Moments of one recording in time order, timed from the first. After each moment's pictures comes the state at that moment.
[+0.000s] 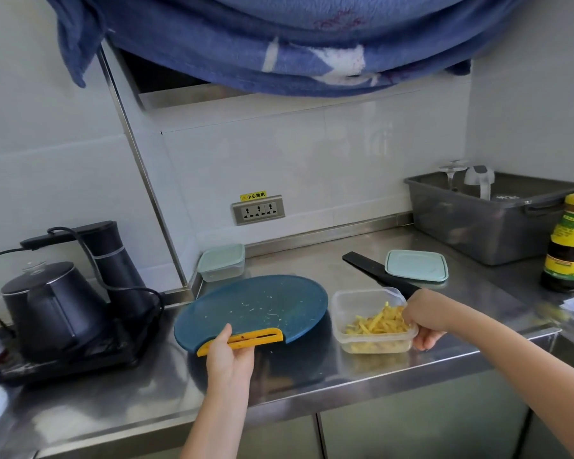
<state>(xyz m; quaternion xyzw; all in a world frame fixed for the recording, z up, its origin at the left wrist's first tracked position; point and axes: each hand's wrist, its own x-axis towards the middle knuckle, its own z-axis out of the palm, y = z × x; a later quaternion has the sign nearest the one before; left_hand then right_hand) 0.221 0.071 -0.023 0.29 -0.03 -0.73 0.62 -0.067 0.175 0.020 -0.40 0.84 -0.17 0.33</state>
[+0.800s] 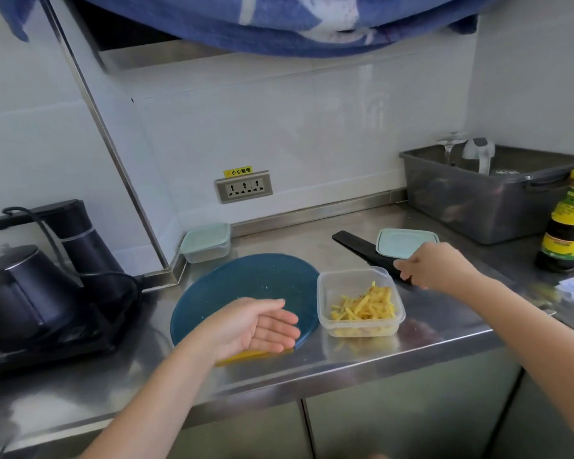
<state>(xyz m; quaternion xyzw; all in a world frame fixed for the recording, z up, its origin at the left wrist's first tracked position) 0.203 0.097 0.034 0.46 -0.59 -0.66 0.10 -0.116 0.162 0.020 -0.48 0.86 -0.17 0.11</state>
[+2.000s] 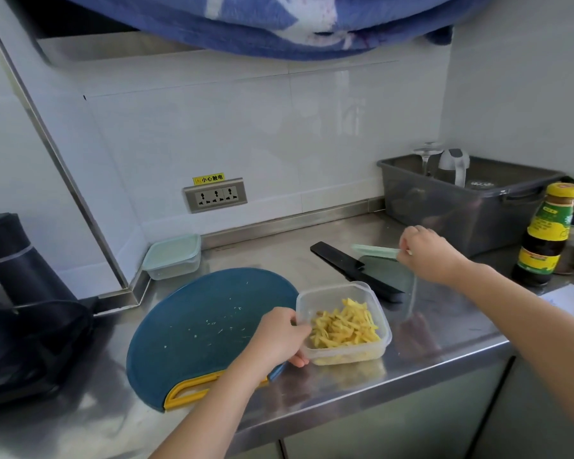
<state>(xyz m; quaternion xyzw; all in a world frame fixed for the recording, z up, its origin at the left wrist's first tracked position) 0.106 0.078 -0.007 0.48 -0.76 -0.42 0.11 -0.183 0.126 0.020 -0.53 0.83 -0.17 -0.04</state>
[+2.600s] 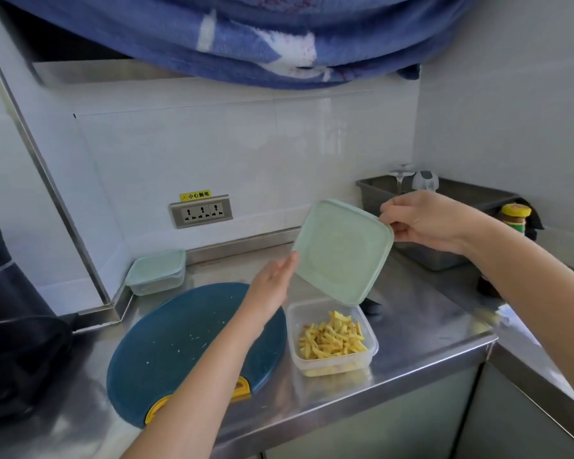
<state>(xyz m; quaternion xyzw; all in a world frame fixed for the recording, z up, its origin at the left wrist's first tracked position) 0.082 0.072 0.049 0.35 -0.72 -0.51 0.31 -0.131 0.187 0.141 -0.49 0.61 -0.53 0.33</state>
